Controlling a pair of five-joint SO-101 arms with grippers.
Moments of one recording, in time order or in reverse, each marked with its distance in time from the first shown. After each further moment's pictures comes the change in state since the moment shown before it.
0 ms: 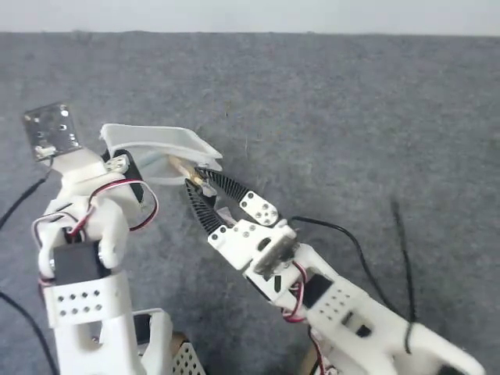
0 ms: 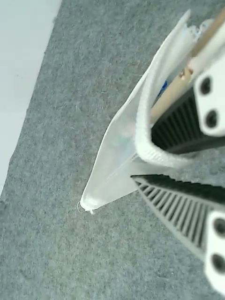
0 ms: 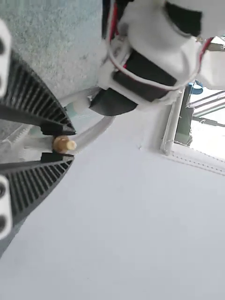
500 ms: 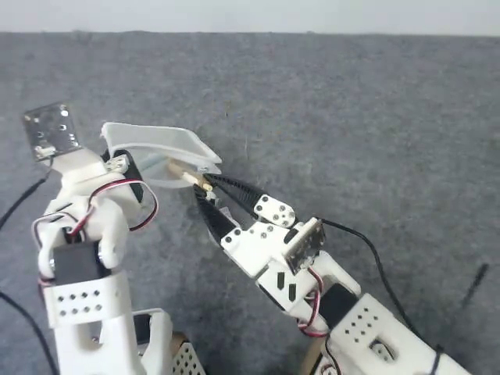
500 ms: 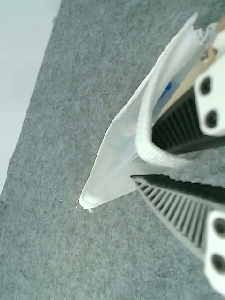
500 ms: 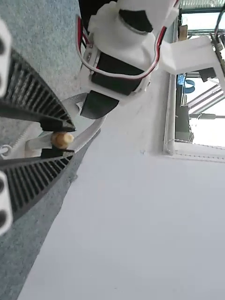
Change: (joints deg) left arm 0.0 0.0 0.0 0.0 0.0; right arm 0.2 -17.5 0.0 20.7 -10.5
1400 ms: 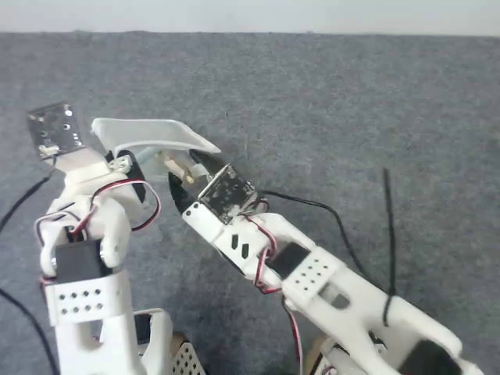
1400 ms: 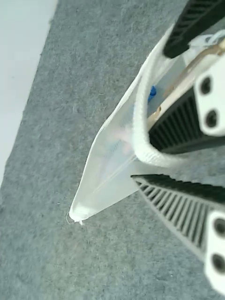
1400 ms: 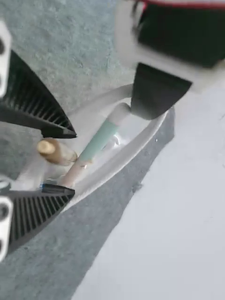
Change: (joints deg) left arm 0.3 0.1 0.1 0.0 0.1; right arm -0.4 31.7 -22.1 10.6 4.7
